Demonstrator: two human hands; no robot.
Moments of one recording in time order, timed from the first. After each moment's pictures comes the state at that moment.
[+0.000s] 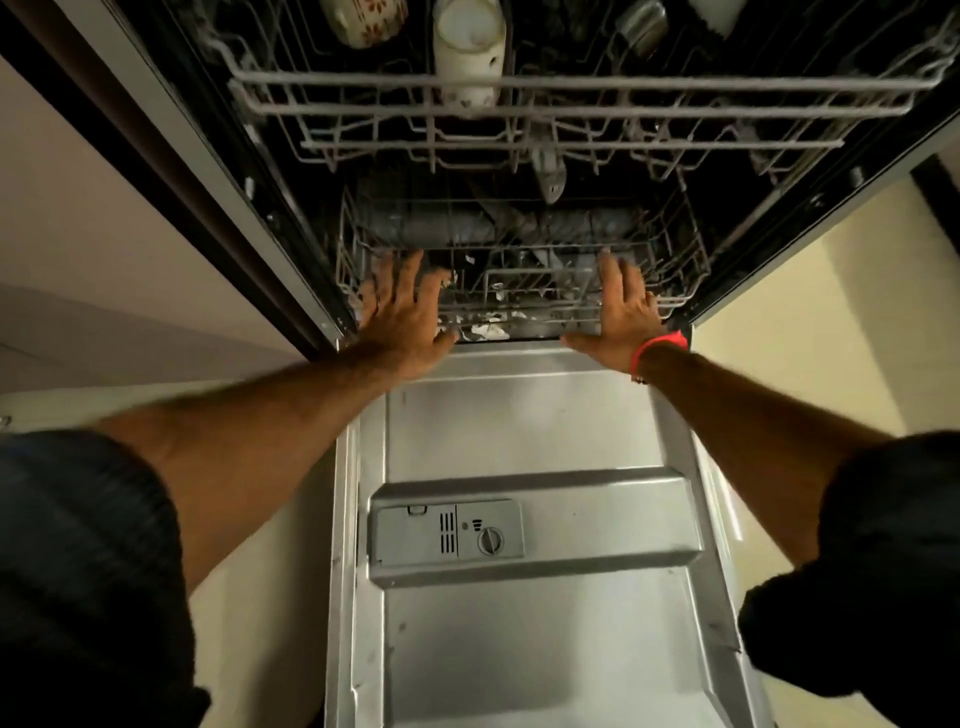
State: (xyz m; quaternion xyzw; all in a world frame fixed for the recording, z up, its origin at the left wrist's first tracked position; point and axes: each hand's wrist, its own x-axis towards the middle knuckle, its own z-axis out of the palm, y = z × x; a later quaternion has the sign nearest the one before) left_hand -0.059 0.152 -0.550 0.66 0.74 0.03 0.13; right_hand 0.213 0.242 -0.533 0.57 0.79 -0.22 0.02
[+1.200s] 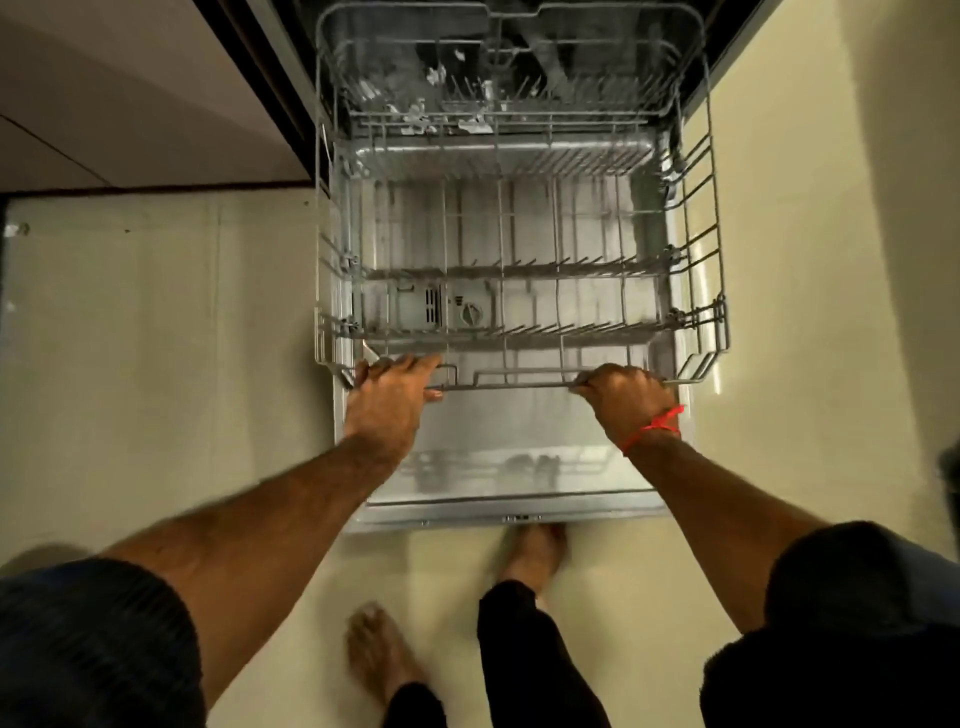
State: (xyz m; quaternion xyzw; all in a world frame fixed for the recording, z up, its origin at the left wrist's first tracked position) left_hand 0.083 -0.190 -0.576 0.61 0.76 -0.07 0.22; right_hand 0.353 -0.091 -0.570 0.58 0.78 -0.18 0.14
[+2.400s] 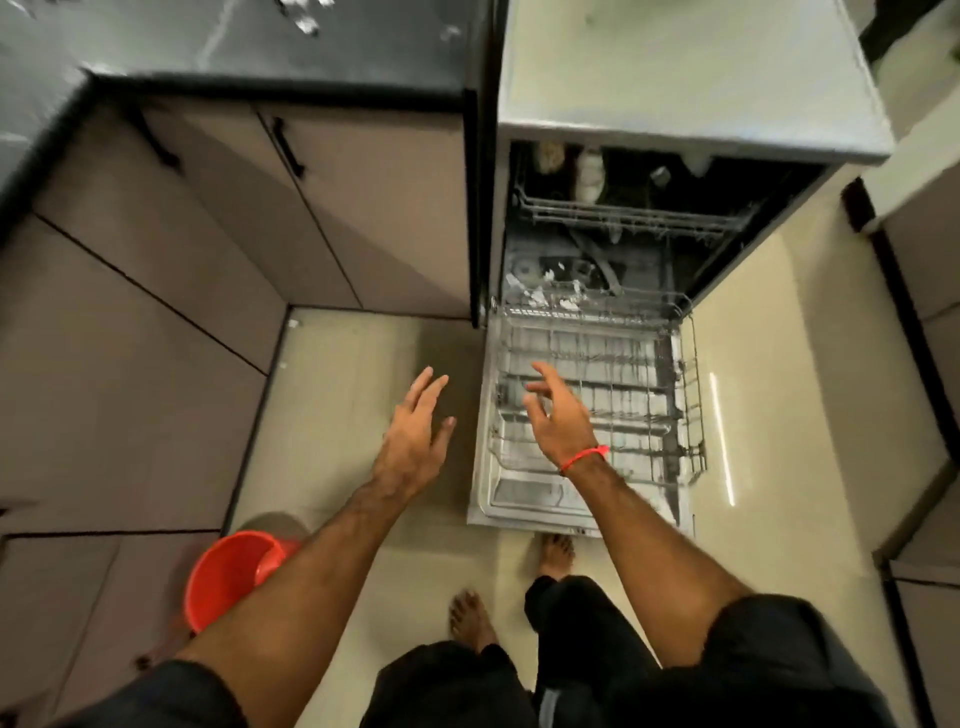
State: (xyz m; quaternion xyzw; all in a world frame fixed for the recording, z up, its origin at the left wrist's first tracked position) left_hand -0.047 -0.375 -0.176 0.50 0.78 0.27 0.24; right_hand 0.135 -0.259 -0.161 0.52 0.69 -0.47 -0.18
